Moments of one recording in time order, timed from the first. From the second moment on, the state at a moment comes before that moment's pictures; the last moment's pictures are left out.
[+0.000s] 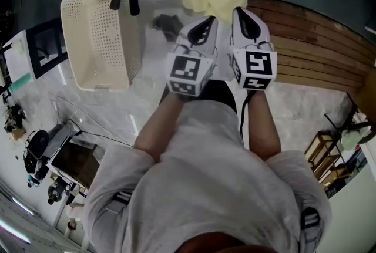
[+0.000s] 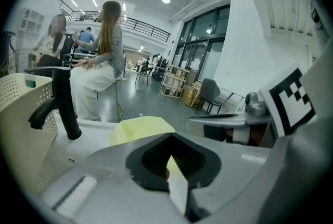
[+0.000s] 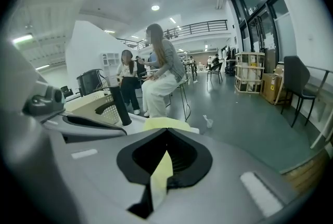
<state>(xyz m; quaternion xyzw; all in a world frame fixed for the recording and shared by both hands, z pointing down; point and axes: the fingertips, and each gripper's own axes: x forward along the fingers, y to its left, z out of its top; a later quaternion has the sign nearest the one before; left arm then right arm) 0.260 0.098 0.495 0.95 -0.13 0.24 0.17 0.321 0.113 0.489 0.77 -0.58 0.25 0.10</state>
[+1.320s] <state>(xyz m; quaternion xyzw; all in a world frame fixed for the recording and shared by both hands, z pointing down) 0.237 0.038 0.512 0.93 -0.19 0.26 0.19 0.325 0.055 0.536 0.74 -0.59 0.27 0.19</state>
